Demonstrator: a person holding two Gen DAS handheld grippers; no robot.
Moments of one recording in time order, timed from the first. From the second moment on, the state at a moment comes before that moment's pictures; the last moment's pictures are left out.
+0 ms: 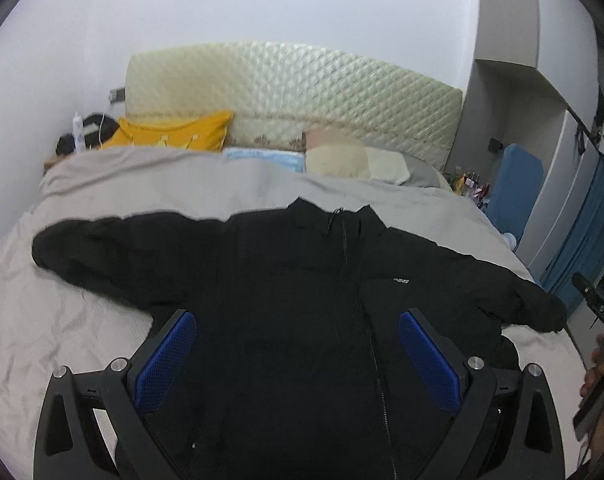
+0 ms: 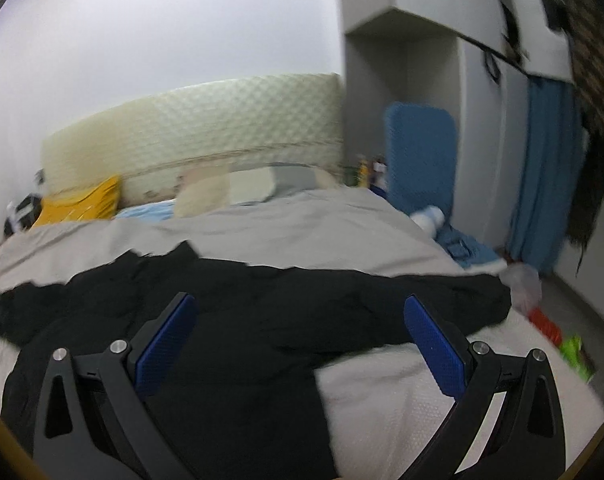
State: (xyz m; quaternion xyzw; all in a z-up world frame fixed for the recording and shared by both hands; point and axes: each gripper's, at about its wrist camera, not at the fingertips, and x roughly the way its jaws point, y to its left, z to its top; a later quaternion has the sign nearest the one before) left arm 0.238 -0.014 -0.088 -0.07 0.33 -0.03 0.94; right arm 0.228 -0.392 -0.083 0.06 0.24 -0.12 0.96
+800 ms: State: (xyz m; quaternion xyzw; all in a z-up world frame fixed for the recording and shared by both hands) left arm 0.267 0.008 -0.146 -0.10 0.37 -0.01 0.92; right arm 0.236 -0.658 -0.271 0.51 0.22 -0.19 0.81
